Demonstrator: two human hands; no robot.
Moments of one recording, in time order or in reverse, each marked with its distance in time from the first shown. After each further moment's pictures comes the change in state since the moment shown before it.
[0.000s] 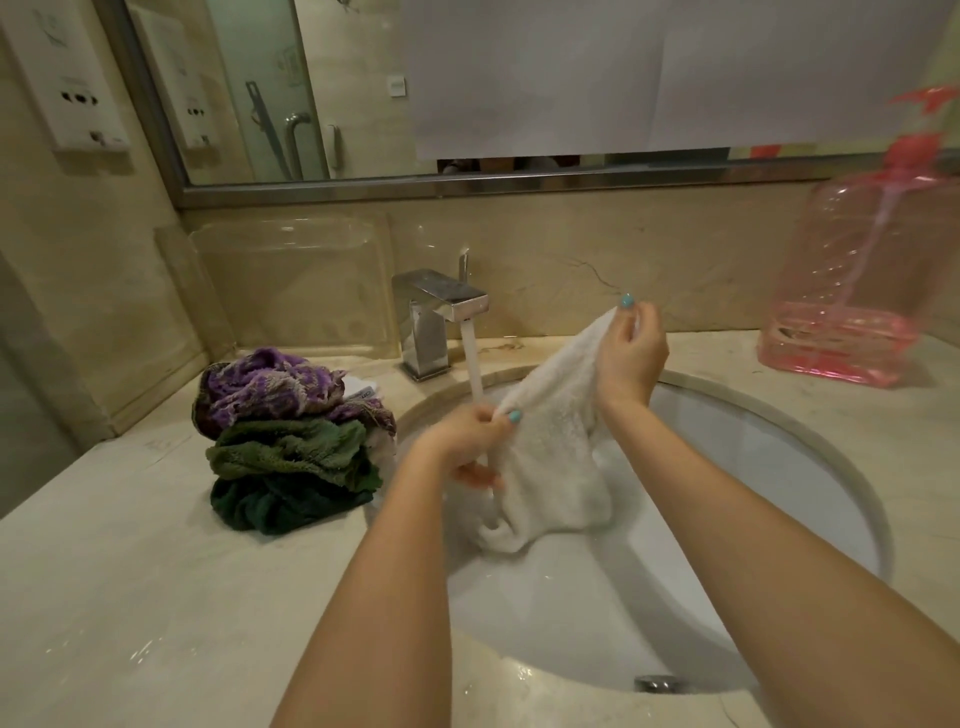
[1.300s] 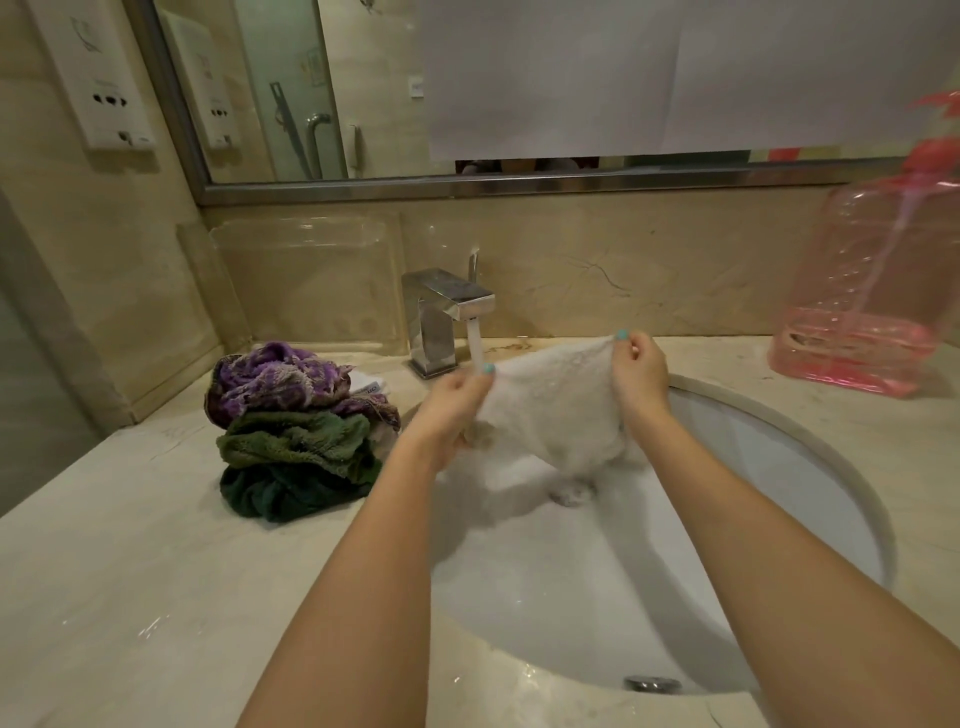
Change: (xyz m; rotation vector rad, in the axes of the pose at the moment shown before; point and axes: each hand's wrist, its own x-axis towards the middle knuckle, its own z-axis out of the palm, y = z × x) left_hand 0.004 0.003 -0.003 -0.507 0.228 0.110; right_hand 0.005 0.012 -0.016 -0.088 -0.334 0.177
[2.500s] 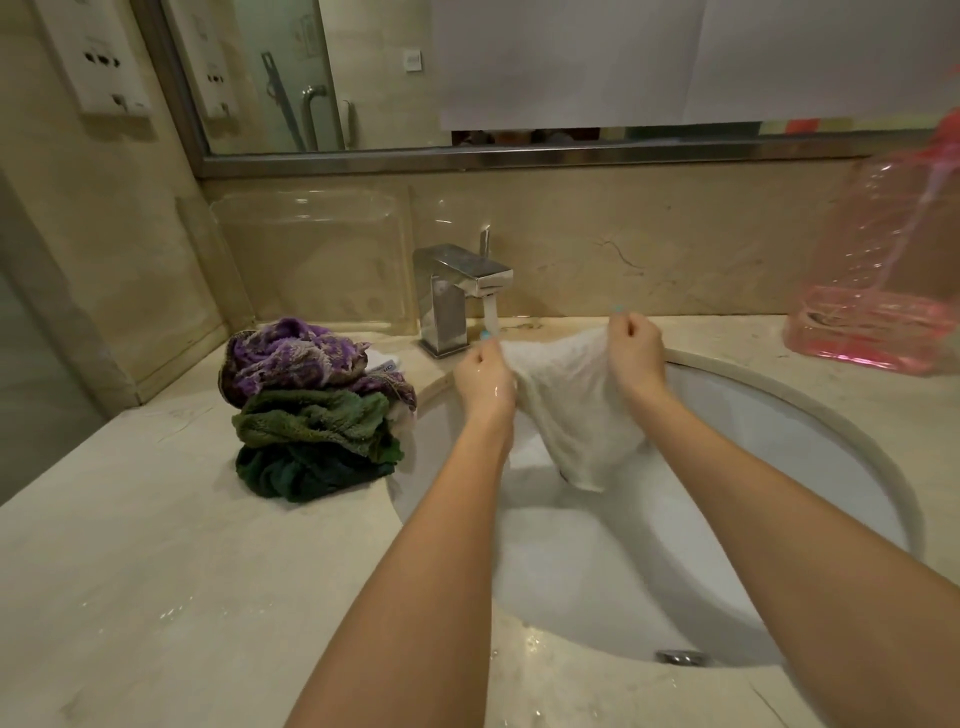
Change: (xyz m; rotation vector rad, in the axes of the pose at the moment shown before) left_hand 0.001 0.003 0.035 -0.277 0.367 0.057; right_hand -0.011 -0.011 0.015 -0.032 -0.003 -0.028
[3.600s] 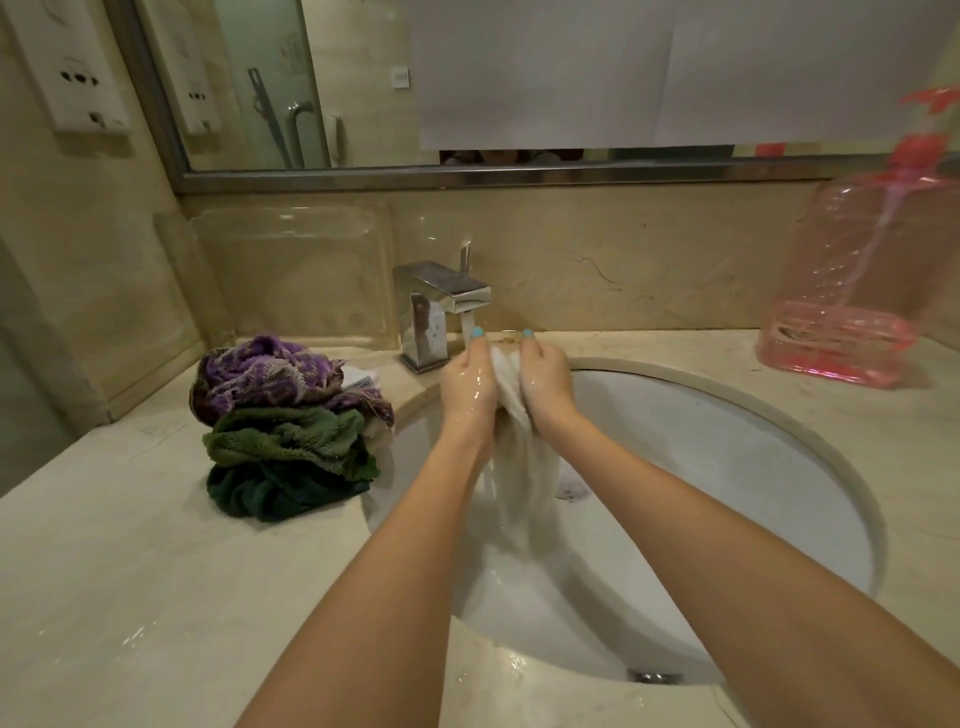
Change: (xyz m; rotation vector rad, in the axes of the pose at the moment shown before) left_hand -0.002 0.005 0.008 -0.046 -0.055 0.081; right_hand -0.044 -0.027 0.042 0.141 -0.235 0.066
